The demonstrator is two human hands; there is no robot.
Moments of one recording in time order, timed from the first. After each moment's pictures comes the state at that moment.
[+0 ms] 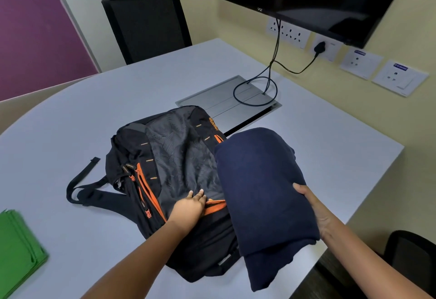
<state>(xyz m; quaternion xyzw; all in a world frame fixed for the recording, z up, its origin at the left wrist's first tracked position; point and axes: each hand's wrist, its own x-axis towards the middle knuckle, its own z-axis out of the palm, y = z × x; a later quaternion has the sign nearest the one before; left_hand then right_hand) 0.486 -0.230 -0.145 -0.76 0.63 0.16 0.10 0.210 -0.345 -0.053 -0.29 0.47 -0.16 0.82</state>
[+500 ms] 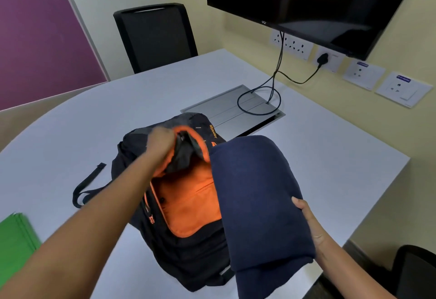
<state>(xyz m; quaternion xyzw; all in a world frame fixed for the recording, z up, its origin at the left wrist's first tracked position) 0.580 -0.305 0.009 -0.86 0.27 0.19 -0.39 0.224 -0.322 -0.050 -0.26 0.40 -0.21 0.85</state>
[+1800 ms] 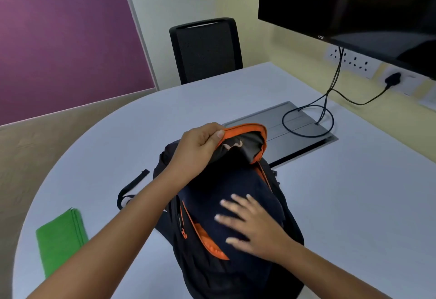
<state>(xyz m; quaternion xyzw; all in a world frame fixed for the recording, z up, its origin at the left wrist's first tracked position) 0.566 -0.252 0.101 -0.71 0.50 0.16 -0.47 0.391 -0.329 -0.086 -0.98 0.02 -0.16 0.06</state>
